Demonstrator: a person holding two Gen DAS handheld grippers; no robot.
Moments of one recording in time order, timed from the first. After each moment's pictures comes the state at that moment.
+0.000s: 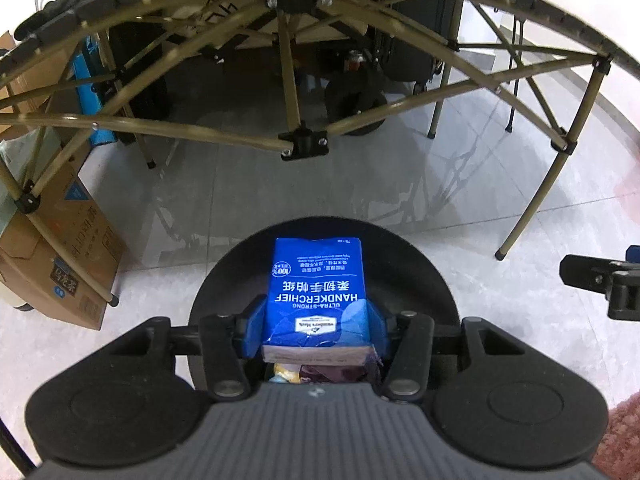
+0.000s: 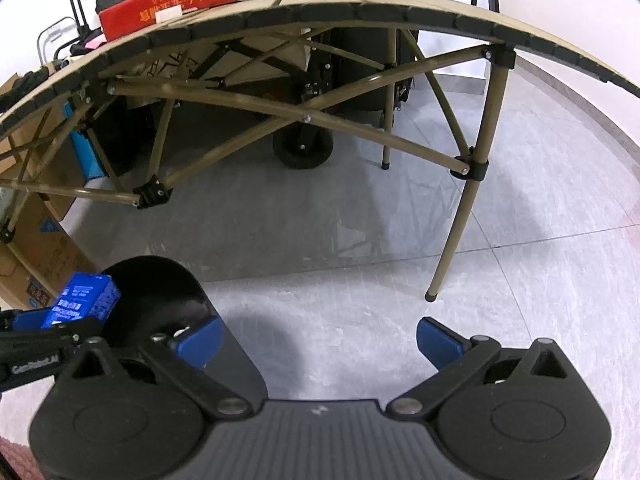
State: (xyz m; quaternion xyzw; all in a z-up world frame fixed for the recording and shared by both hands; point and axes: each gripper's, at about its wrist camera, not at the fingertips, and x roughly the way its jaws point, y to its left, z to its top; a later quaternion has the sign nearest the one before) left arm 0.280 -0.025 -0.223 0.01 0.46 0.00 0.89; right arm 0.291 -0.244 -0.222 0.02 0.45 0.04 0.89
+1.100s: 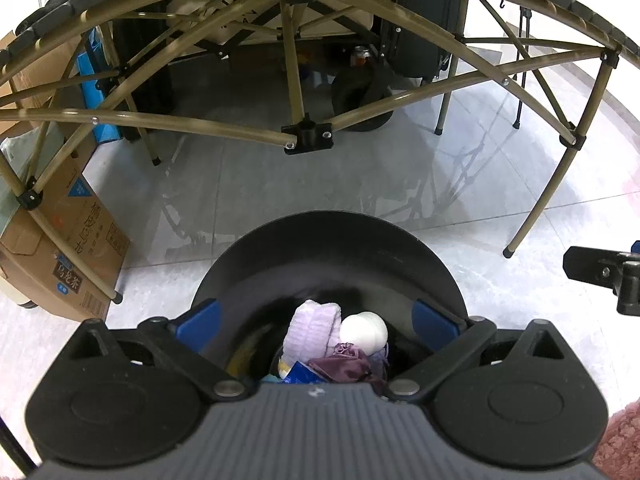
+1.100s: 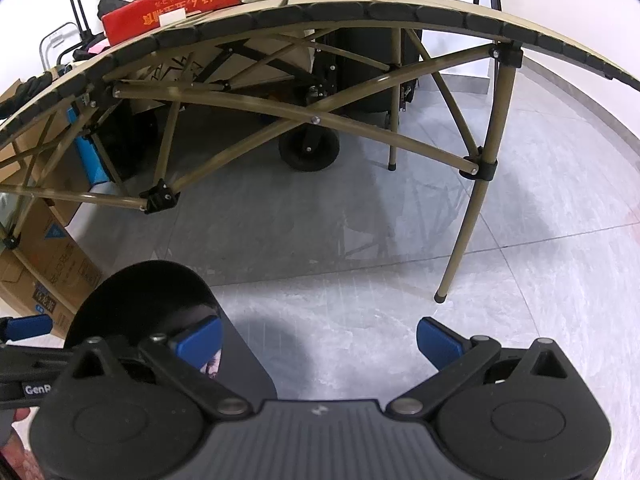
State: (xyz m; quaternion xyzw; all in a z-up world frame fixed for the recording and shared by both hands) left arm 0.281 -0.029 -0.228 0.02 0.46 0.01 0.89; right arm 0.293 -0.241 -0.222 0.03 0.45 0.04 0.89
